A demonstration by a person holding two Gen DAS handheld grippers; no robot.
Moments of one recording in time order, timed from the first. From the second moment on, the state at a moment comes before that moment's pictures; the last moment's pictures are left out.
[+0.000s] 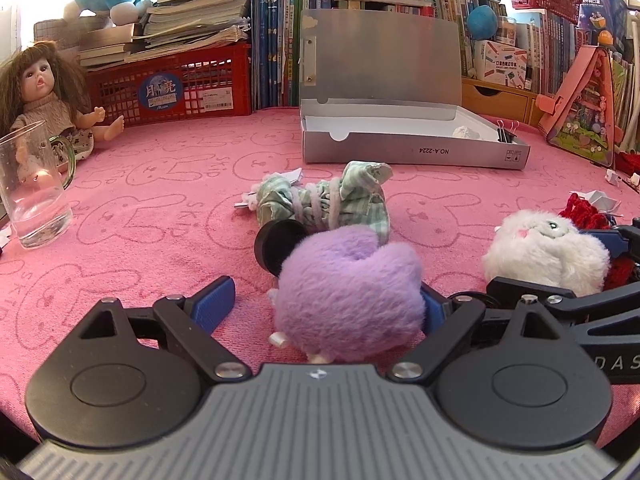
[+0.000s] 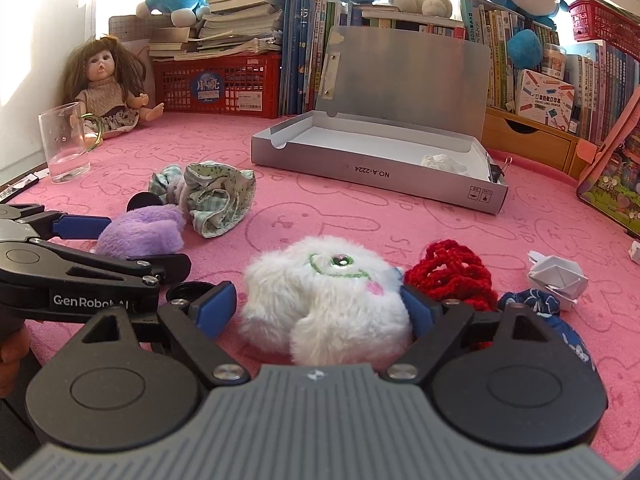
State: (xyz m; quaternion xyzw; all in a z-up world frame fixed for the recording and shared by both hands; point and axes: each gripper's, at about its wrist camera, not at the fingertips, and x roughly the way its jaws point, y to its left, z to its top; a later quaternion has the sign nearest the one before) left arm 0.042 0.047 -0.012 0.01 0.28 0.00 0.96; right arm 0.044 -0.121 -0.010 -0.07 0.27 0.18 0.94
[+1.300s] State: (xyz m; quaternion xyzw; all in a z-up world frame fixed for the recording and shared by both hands) left arm 0.059 0.041 0.041 -0.03 0.24 -0.02 0.97; right arm 0.070 -0.149 0.037 0.02 0.25 0.17 0.95
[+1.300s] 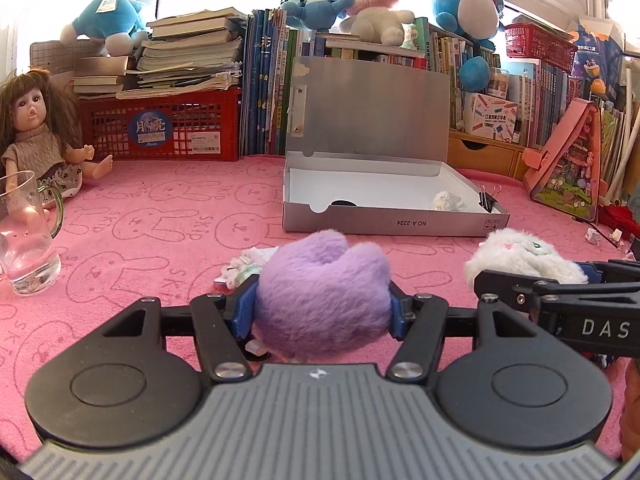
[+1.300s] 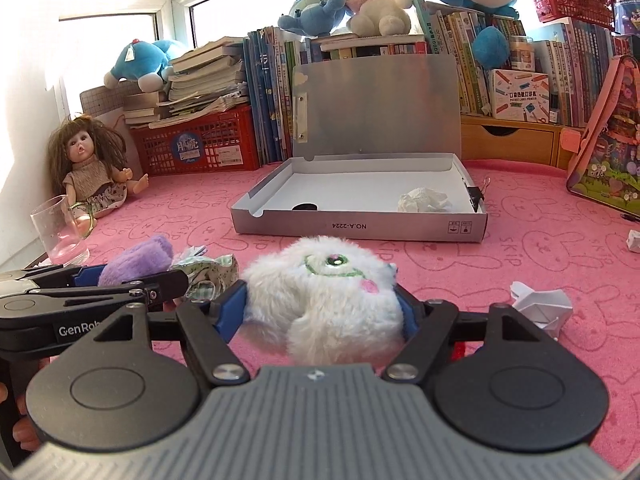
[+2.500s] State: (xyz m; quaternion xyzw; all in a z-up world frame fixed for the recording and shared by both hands) left arm 0.329 0.020 0.063 -0.02 0.30 -0.01 0.95; right arm 0.306 -0.198 0.052 0.09 0.31 0.10 0.94
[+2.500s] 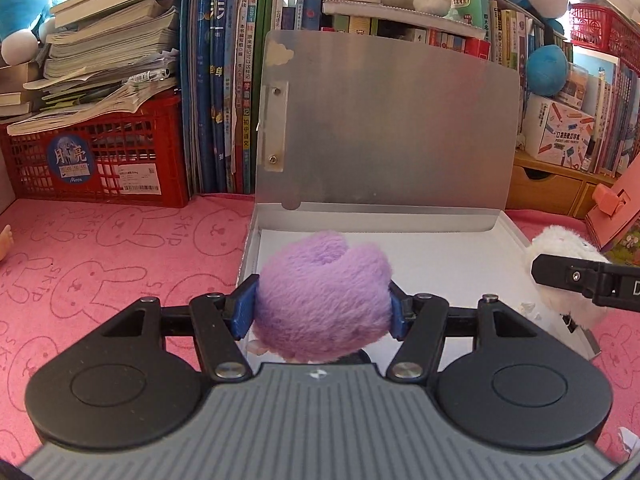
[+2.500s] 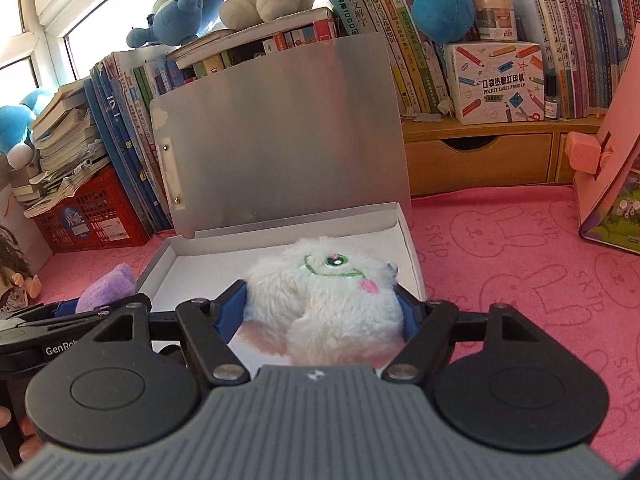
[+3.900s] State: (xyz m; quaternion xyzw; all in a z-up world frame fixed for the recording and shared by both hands) left arm 0.139 0.005 0.071 0.01 0.26 -0.08 0.96; right arm 0.127 -0.185 0.066 -0.02 0.24 0.13 0.96
